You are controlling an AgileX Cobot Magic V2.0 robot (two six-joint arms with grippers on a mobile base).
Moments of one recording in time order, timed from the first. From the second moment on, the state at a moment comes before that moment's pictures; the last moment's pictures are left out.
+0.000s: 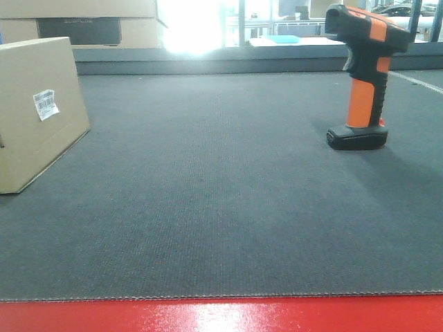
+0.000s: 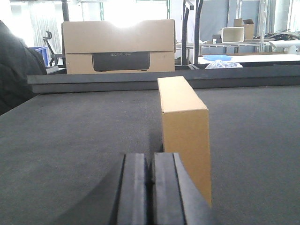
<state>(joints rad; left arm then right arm) 0.02 0.00 0.00 0.02 -0.01 0.05 0.01 0.00 0.00 0.12 0.09 -0.04</state>
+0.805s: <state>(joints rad) 0.02 0.00 0.00 0.02 -0.01 0.05 0.01 0.00 0.00 0.12 0.09 -0.04</state>
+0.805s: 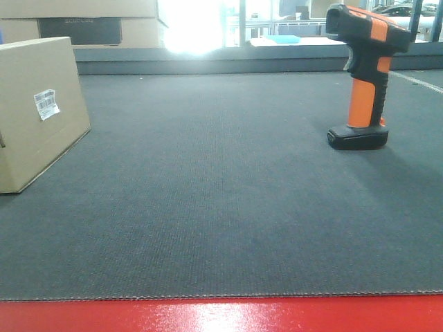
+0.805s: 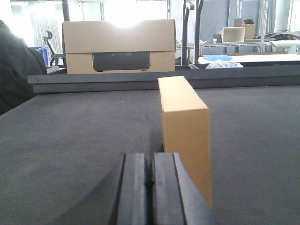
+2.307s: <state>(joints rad) -0.03 0.79 -0.92 -0.03 0.48 0.04 0.01 0.58 -0.60 0.04 0.17 -0.04</state>
